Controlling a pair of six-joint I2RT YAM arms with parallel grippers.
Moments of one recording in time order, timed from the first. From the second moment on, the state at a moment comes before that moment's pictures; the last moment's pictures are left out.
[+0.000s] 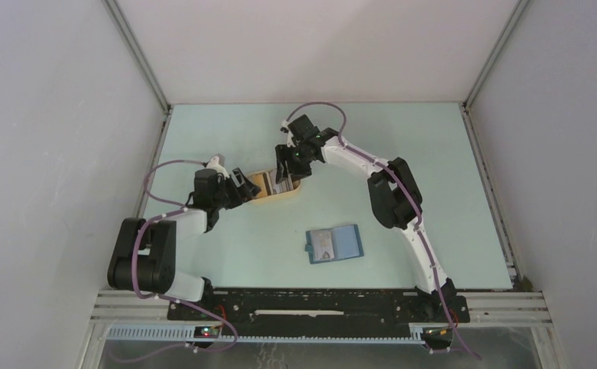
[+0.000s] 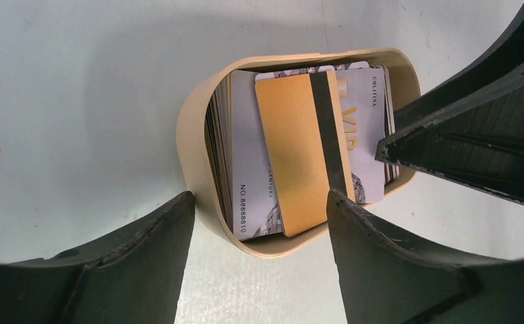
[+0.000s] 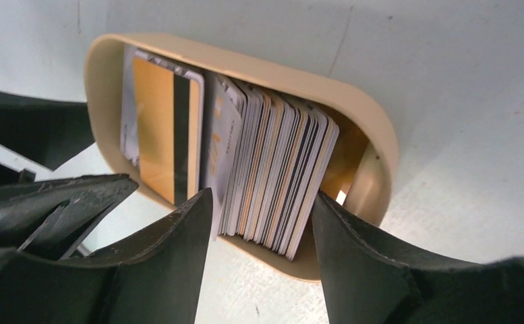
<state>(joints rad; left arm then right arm) -0.09 1.44 0.49 0.36 0.29 -0.55 0.67 2.36 2.02 -0.64 -0.32 0.43</state>
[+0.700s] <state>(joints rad) -0.08 1.47 0.50 0.37 0.30 -0.55 0.62 2.35 2.00 -0.59 -0.57 0.51</state>
